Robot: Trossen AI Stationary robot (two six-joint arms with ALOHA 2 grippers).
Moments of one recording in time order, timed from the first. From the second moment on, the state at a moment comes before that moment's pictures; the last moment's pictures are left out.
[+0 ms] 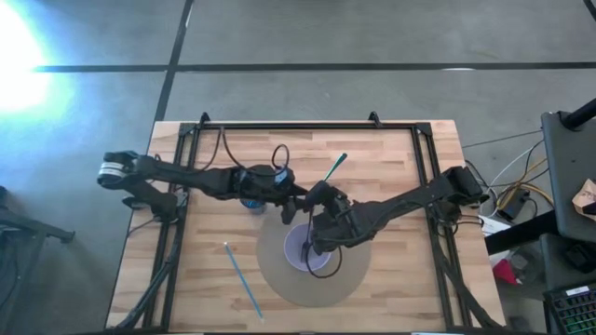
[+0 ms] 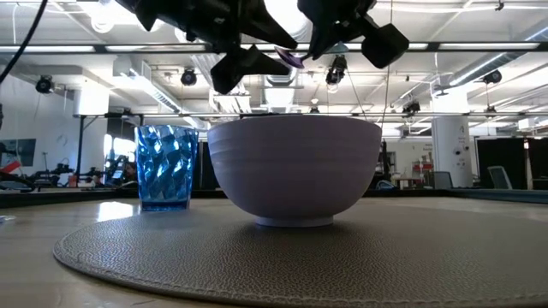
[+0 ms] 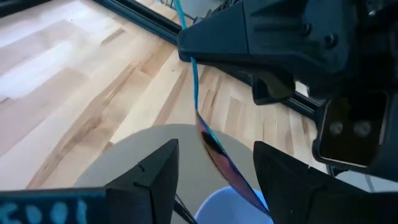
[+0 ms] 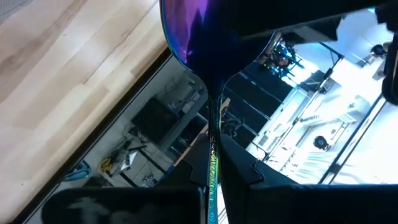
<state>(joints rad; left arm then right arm) -0.01 1.45 0.98 0.10 -0.03 -0.49 0.33 1.86 1.59 -1.06 1.16 -0.79</state>
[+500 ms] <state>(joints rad) -0.01 1.46 1.00 0.07 -0.03 -0.44 0.33 1.86 1.59 -1.06 1.16 -0.79</state>
